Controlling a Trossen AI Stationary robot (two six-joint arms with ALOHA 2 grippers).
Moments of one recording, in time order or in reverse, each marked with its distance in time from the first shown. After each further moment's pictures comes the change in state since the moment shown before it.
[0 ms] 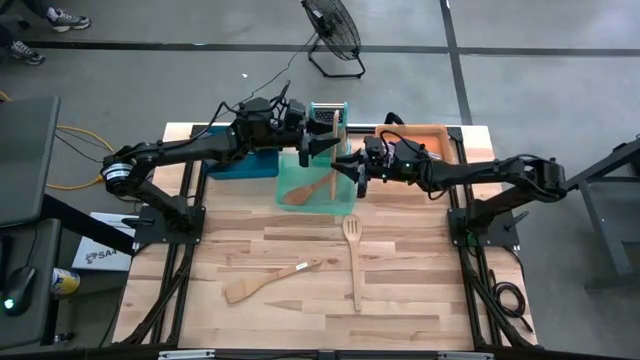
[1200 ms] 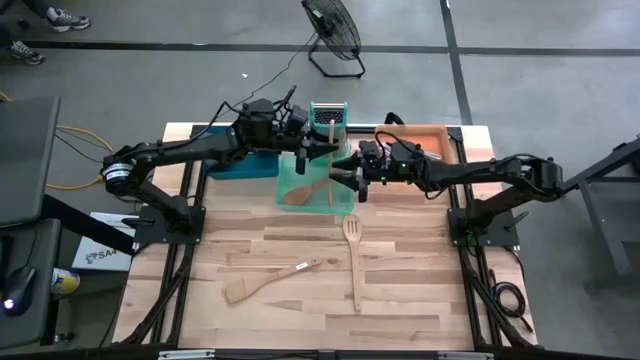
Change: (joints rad) left arm 0.000 -0.001 0.000 -0.061 0.097 0.059; right arm -0.011 0.017 0.001 -0.015 -0.116 0.027
